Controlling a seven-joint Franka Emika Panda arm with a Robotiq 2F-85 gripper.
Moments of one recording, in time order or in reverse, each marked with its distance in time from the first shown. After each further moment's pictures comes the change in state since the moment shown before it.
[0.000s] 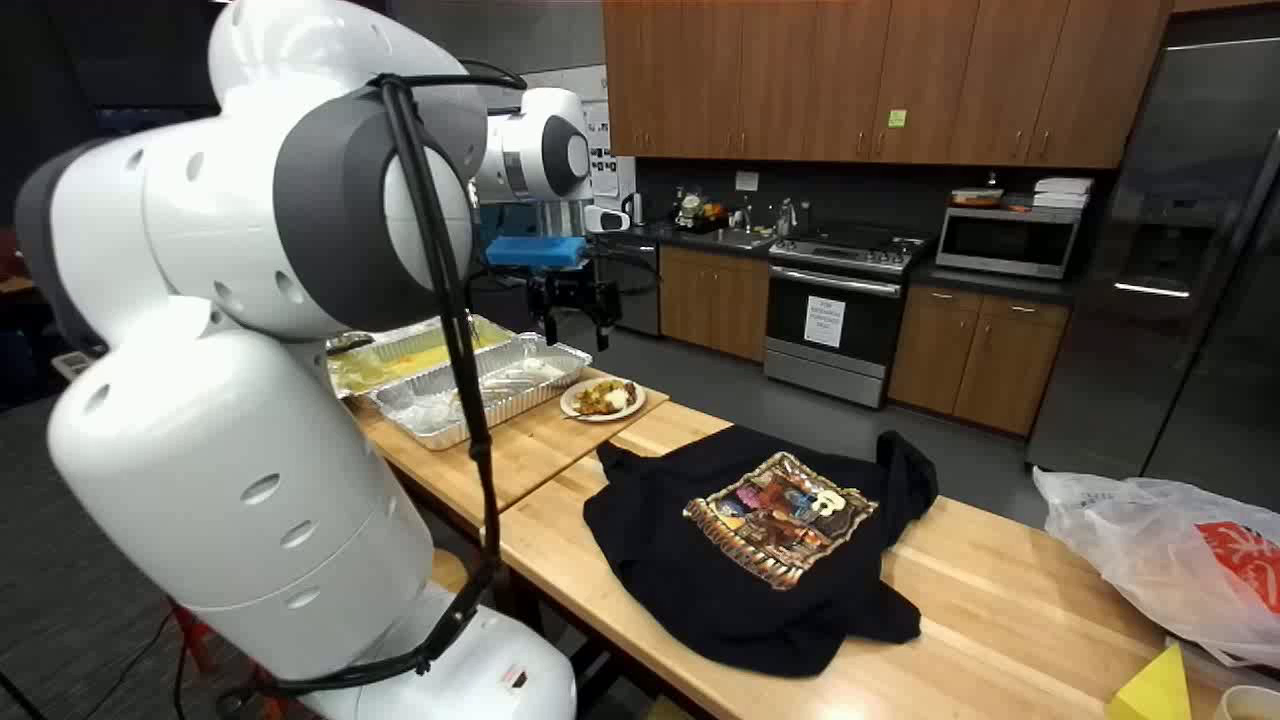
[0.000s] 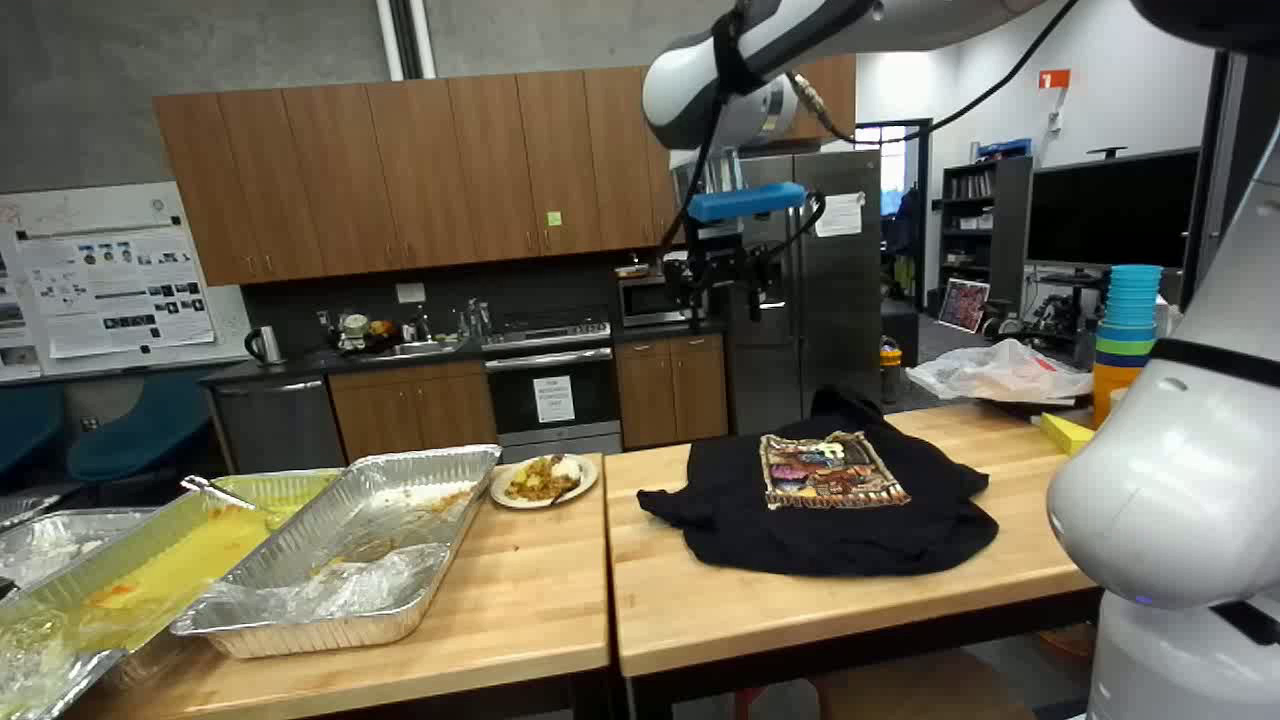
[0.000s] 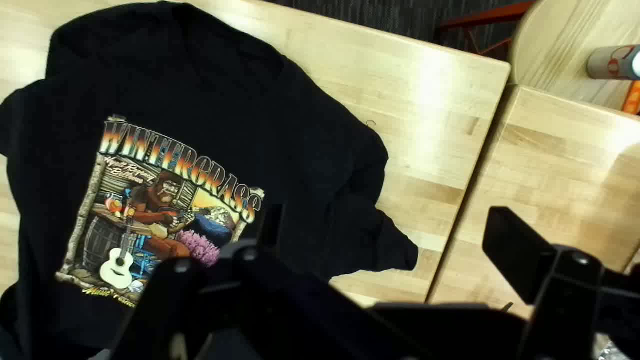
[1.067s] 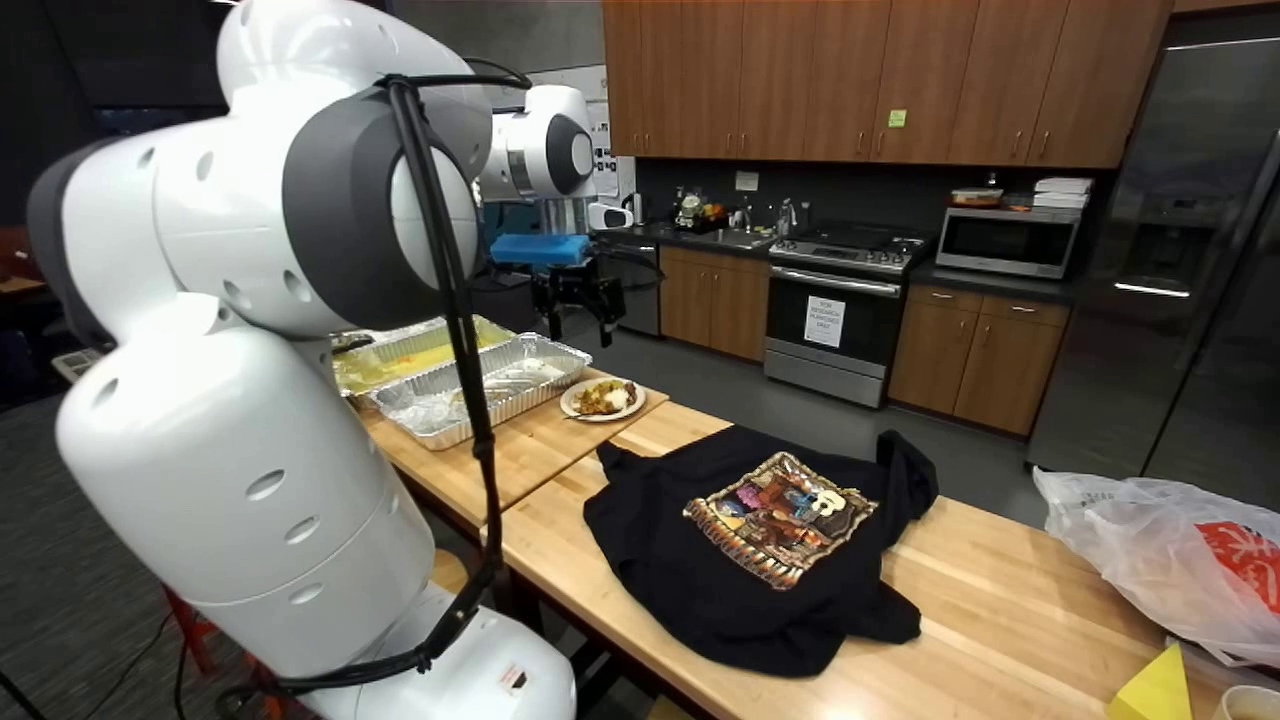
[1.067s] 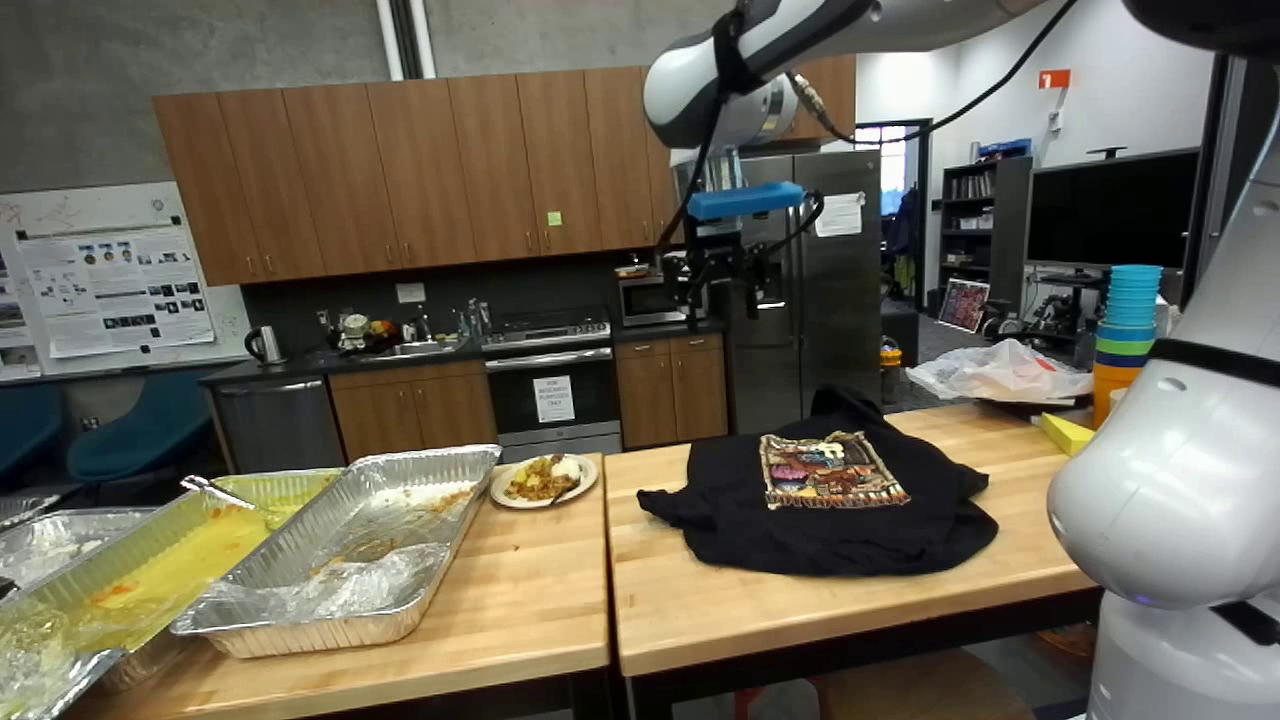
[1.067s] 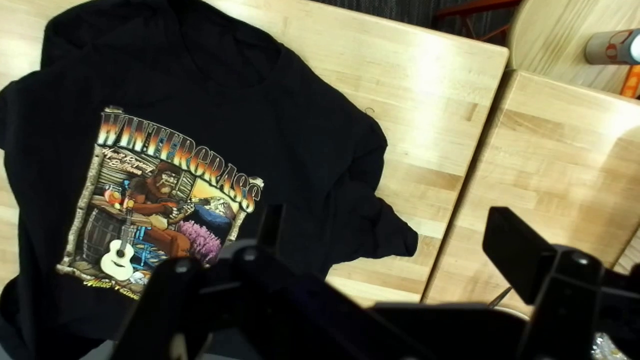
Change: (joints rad) arm 0.000 0.013 -0.008 0.014 0.000 0.020 0.007
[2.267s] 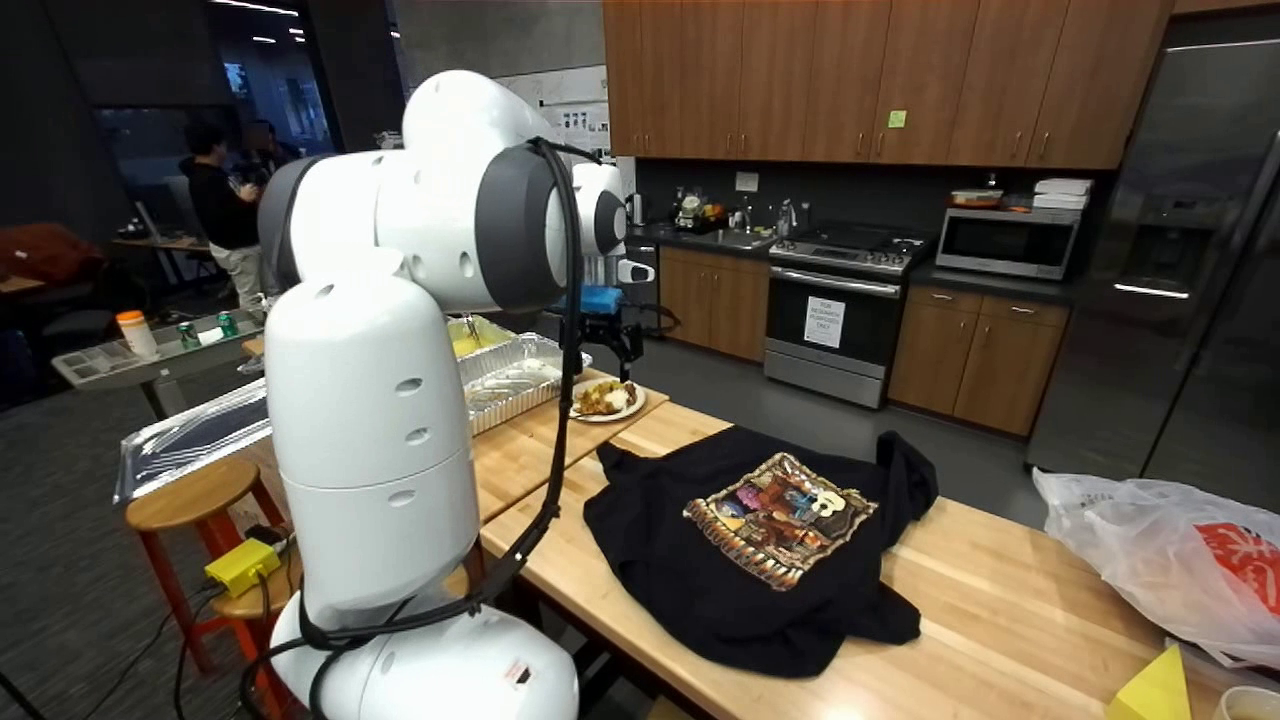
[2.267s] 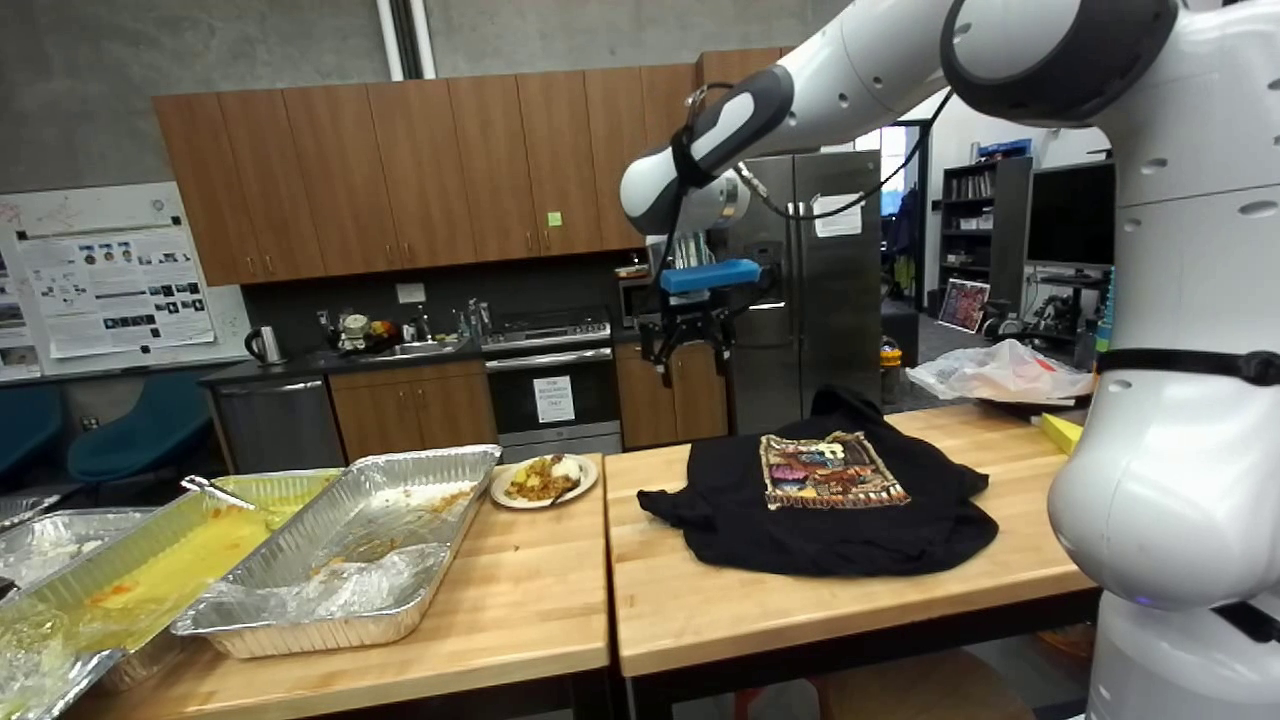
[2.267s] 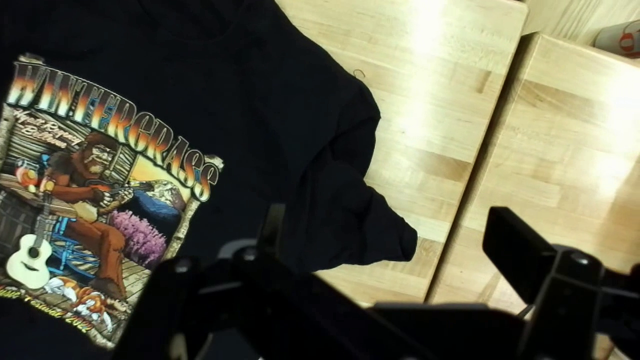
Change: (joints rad) arm 0.024 0.321 -0.016 0.130 -0.032 0.112 -0.021
